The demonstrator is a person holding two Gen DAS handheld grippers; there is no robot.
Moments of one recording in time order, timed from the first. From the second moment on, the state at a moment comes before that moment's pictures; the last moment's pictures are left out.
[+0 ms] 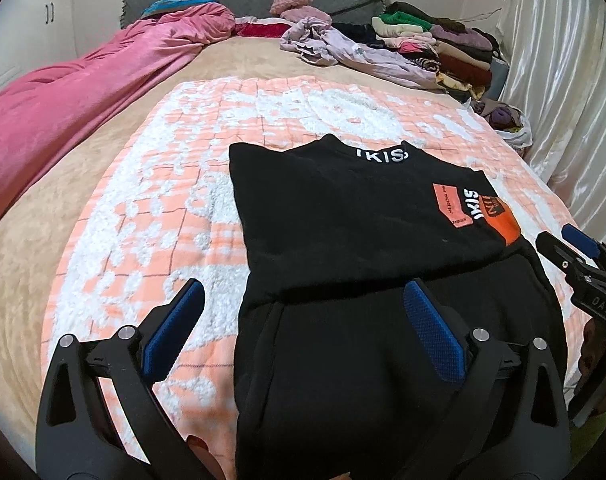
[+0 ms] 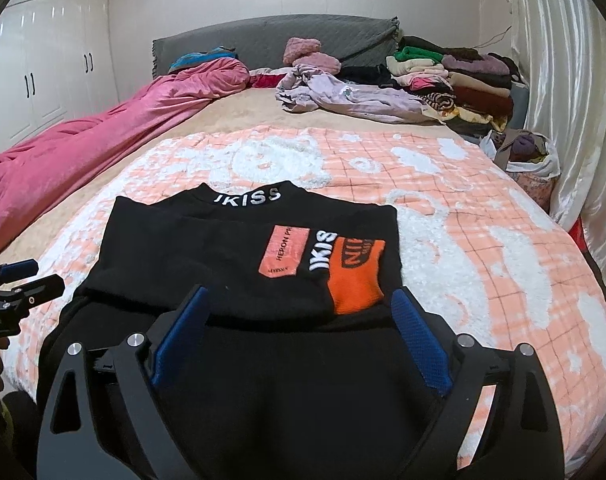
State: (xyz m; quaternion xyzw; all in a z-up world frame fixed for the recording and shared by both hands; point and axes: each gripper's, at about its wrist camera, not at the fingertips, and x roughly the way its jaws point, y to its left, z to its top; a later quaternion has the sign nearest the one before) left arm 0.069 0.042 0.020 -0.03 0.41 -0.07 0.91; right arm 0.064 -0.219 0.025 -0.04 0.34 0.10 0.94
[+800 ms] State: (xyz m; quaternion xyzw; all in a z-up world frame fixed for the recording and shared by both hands) left arm 0.014 0.049 0.014 -0.03 0.41 -0.06 0.91; right arm 0.007 -0.253 0.018 -0.05 0.35 0.09 0.93
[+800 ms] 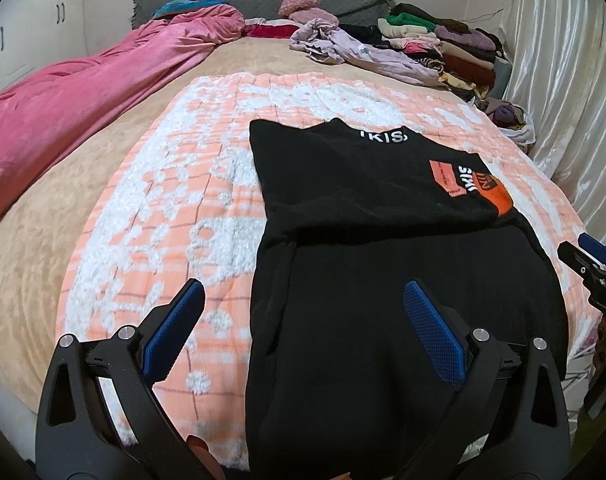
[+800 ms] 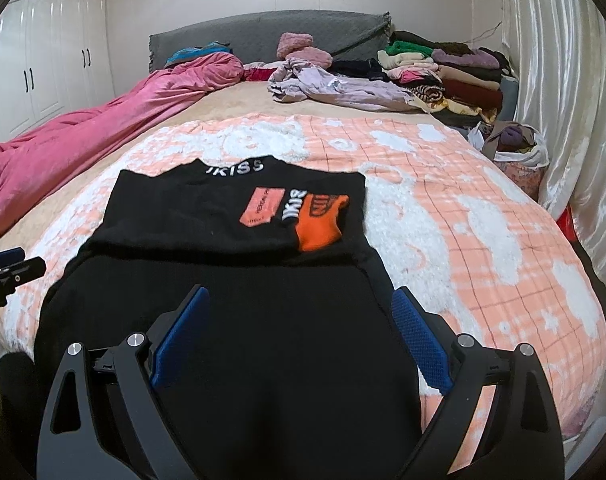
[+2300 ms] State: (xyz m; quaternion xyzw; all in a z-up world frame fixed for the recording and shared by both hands) left arm -0.055 0.081 -0.057 -0.05 0.50 -0.04 0.86; right arm -0.067 -0.351 -0.057 0.01 0.46 0.09 0.88
